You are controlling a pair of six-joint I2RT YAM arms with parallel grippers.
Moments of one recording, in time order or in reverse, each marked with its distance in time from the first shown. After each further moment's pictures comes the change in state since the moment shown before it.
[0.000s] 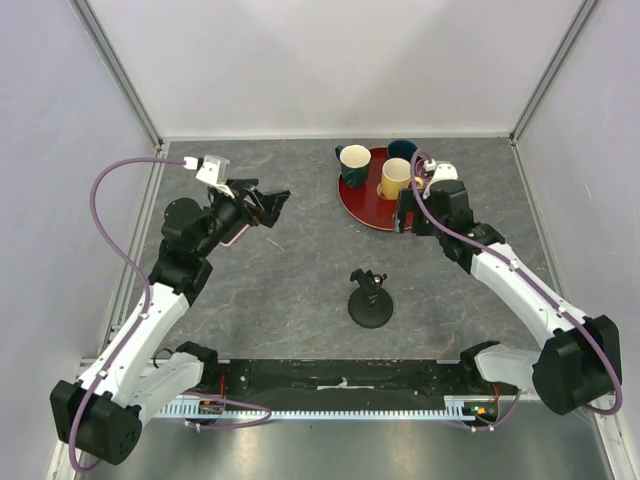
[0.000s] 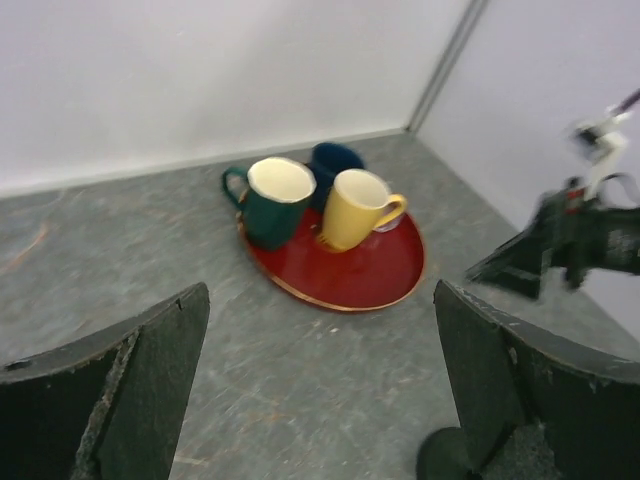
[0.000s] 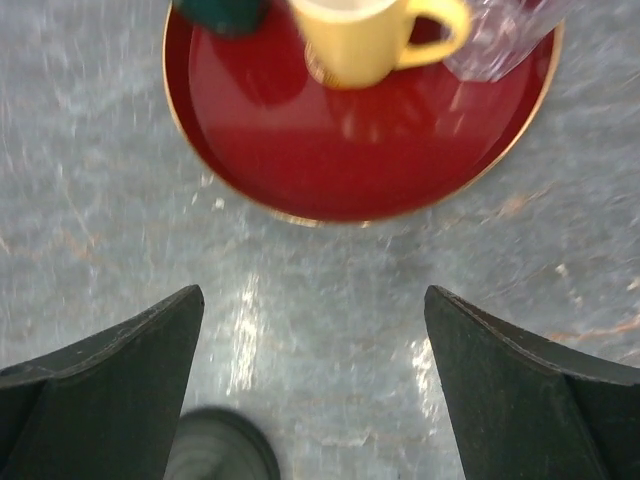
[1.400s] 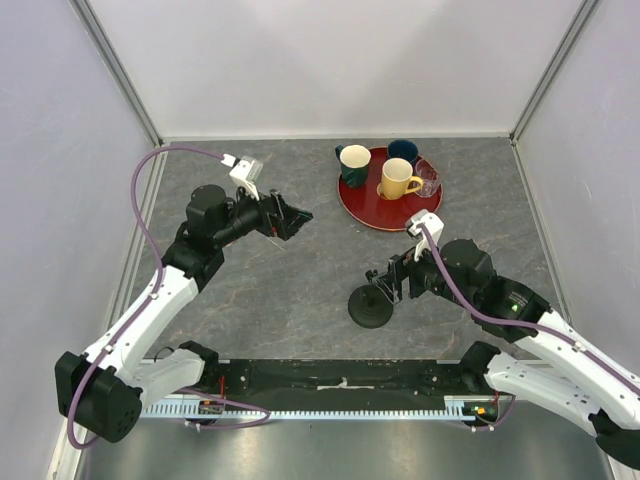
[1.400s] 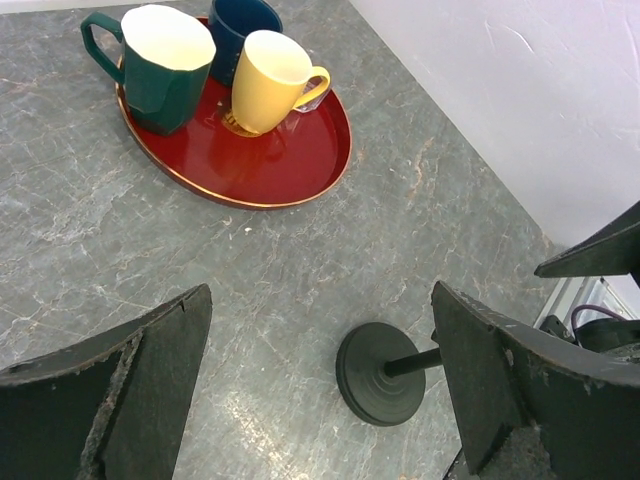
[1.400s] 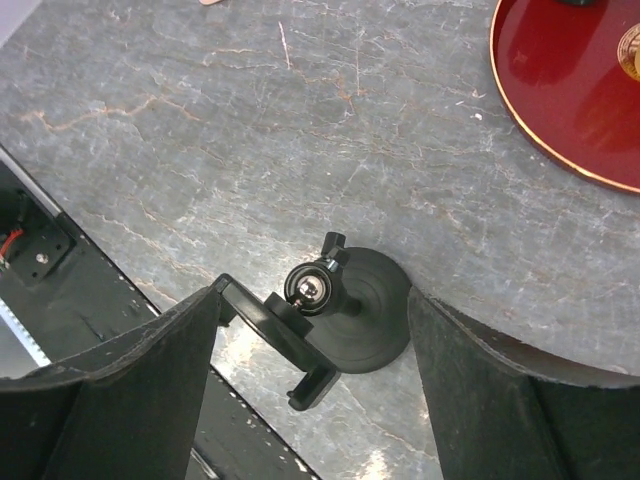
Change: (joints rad) left arm -0.083 0.113 0.102 -0.223 0.183 -0.073; right arm 0.468 -0.467 -0.082 -0.276 -0.111 -0.061
